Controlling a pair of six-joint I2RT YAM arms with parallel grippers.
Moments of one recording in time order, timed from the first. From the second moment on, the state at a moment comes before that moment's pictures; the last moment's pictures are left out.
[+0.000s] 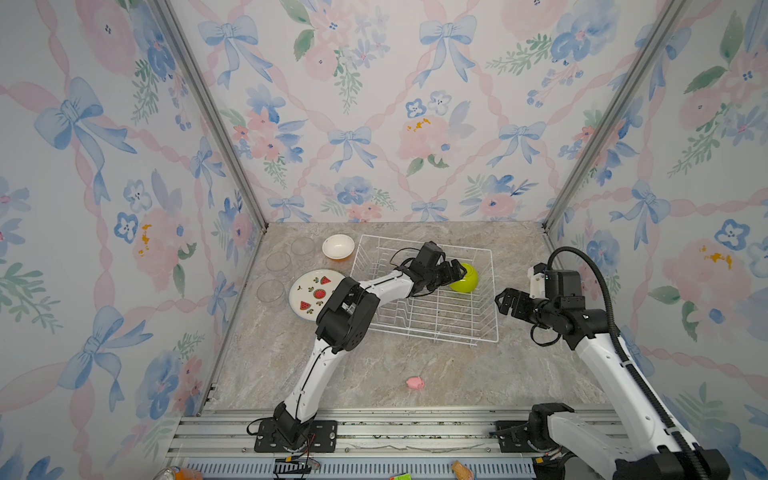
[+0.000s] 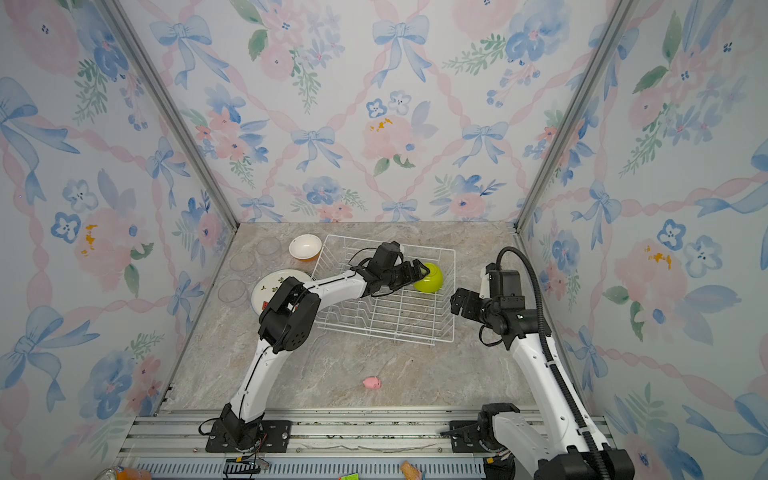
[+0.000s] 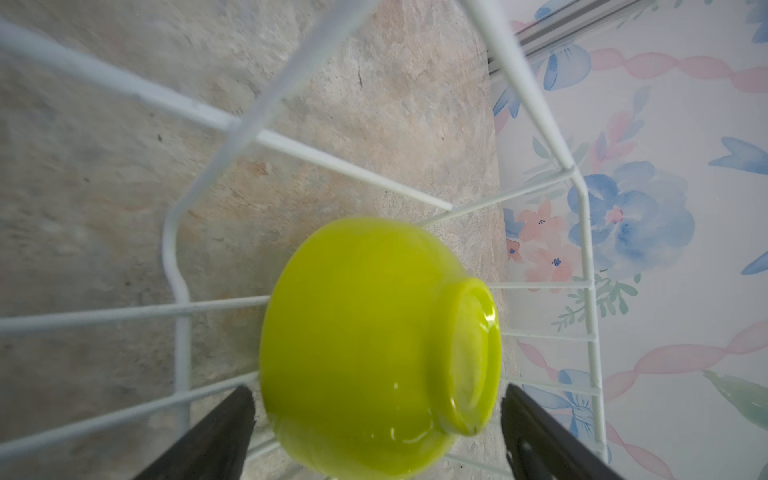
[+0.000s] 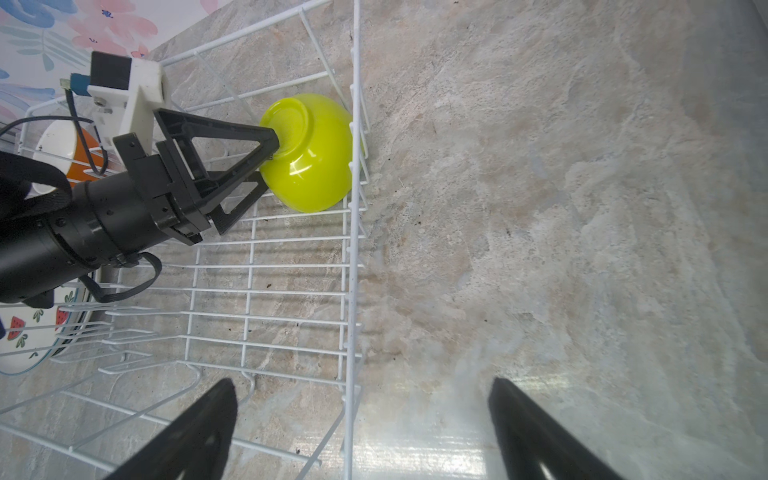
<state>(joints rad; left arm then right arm) -0.71 2.36 1.77 0.00 0.29 -0.93 0.06 1.01 0.88 -0.73 -0.14 0.35</state>
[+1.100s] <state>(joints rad) -0.71 2.38 1.70 0.24 0.26 -1.11 0.02 1.04 0.89 -0.75 -0.17 0.35</state>
